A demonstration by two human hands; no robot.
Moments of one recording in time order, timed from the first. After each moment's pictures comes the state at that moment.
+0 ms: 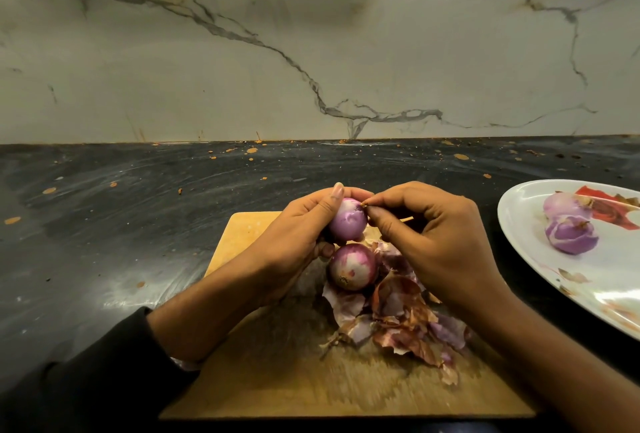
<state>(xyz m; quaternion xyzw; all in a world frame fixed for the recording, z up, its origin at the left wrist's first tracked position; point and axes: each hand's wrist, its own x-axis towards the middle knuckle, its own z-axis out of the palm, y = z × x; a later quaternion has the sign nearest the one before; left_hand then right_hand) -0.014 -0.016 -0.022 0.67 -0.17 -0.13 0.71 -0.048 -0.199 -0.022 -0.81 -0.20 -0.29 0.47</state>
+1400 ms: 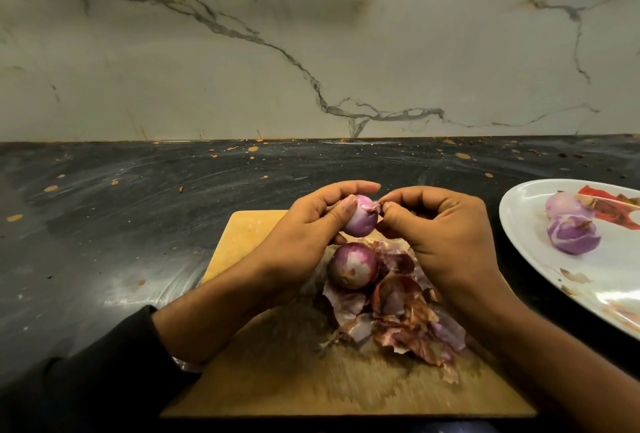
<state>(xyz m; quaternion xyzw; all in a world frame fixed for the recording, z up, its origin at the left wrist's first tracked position) -0.019 -0.021 -0.022 0.71 -0.21 -0.07 0.66 -0.056 -0.188 -0.013 -0.74 -0.04 -0.21 0.64</state>
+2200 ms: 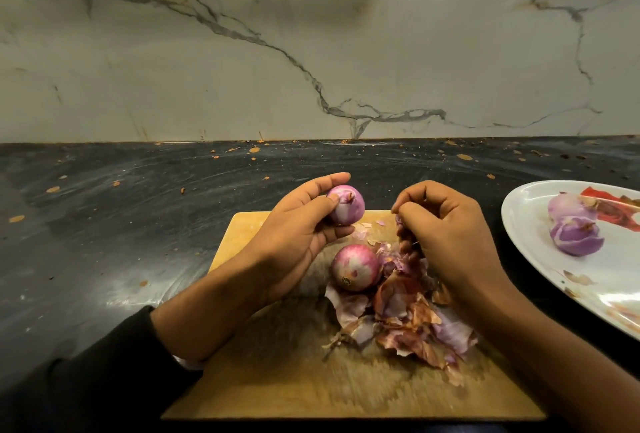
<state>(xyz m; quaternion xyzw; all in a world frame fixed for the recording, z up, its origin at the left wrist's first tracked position) -0.013 -0.020 -0.017 0.61 -0.10 -0.10 0.78 -0.050 -0.195 -0.015 -0.78 -0.01 -0.17 0.59</state>
